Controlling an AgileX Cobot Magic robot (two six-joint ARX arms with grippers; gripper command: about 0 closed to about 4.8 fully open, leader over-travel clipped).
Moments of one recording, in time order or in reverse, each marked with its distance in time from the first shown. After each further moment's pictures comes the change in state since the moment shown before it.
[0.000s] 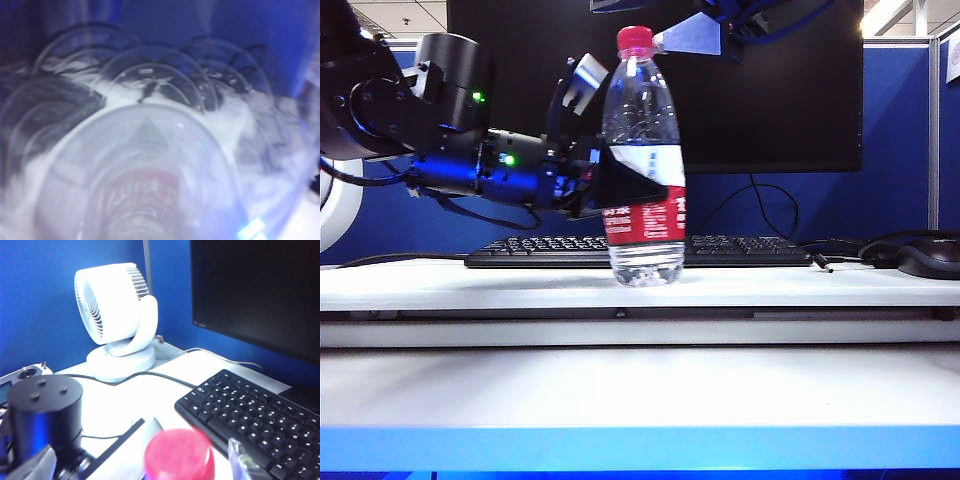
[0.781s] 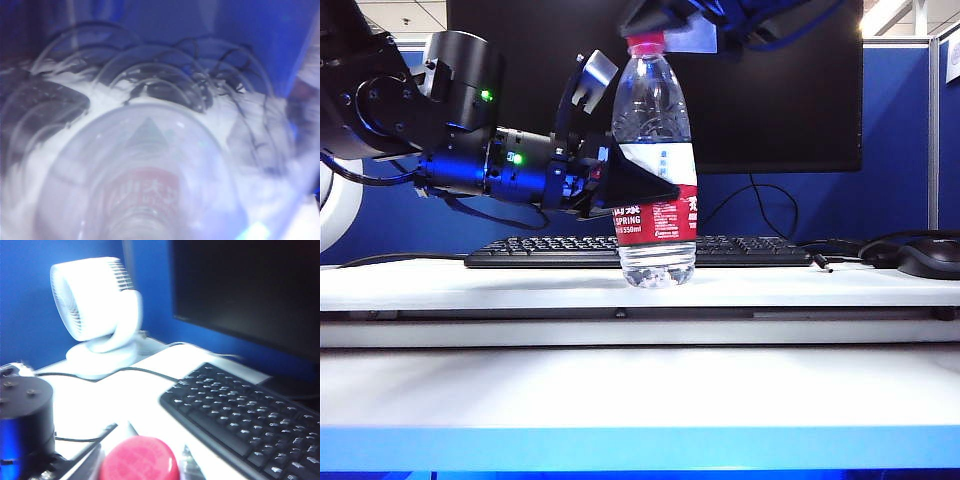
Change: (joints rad) left arm -0.019 0.000 0.000 0.000 -0.001 -0.003; right arm -0.005 0.000 0.000 -0.023 0.048 -0.008
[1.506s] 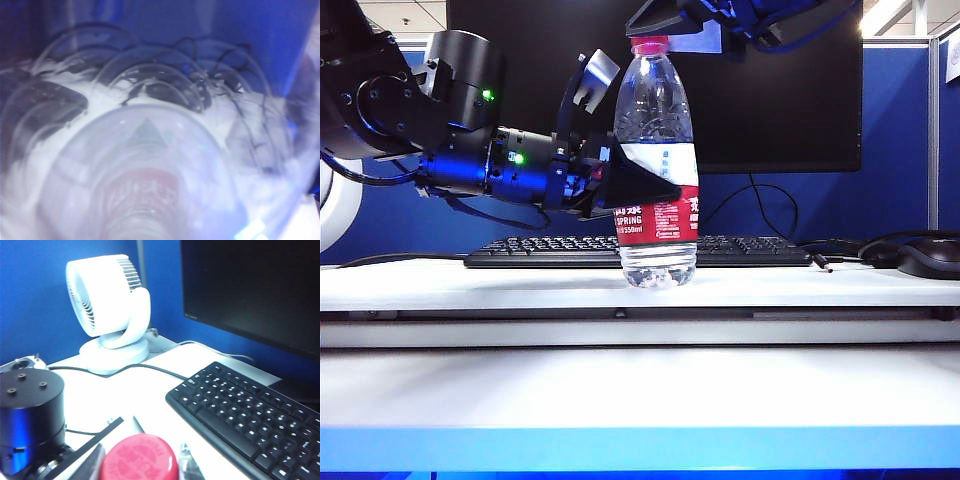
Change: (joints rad) left arm -0.002 0.000 0.000 0.000 0.001 0.001; right arm -0.041 -0.002 0.002 -0.021 -0.117 -0.012
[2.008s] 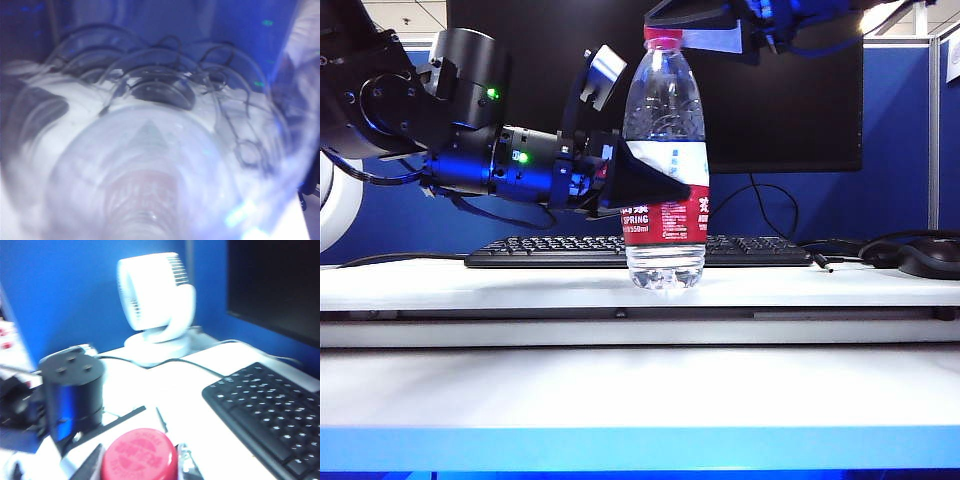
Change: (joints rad) left arm -0.008 0.000 0.000 -0.001 0.018 0.007; right arm -0.156 0.002 0.001 -0.005 -0.349 -0.001
